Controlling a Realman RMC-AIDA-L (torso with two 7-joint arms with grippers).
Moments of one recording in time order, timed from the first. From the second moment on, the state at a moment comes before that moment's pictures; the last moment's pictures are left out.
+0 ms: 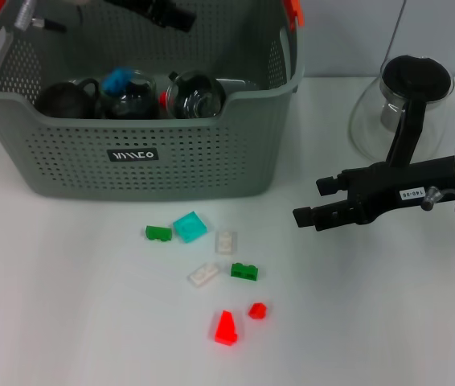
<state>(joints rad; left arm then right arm) -0.87 -2.06 1.05 1.19 2.61 1.17 -2.43 0.64 2.07 -0.99 -0.84 -2.11 -1.44 1.92</state>
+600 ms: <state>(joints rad) -0.50 -2.17 1.36 1.78 2.26 1.91 -2.17 0.63 2.07 -0.99 -0.84 -2.11 -1.44 1.91</state>
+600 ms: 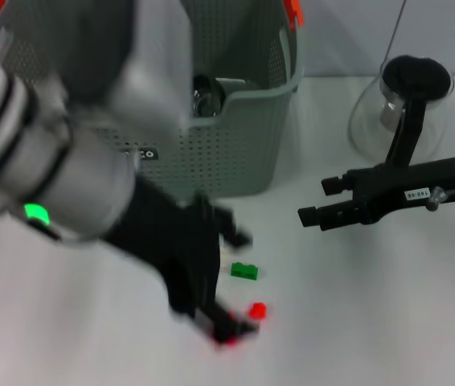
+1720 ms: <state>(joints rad) -0.65 -2.18 1.86 1.30 2.59 1.49 -2.13 0.64 2.07 -0.99 -0.83 -2.11 -1.44 1.91</state>
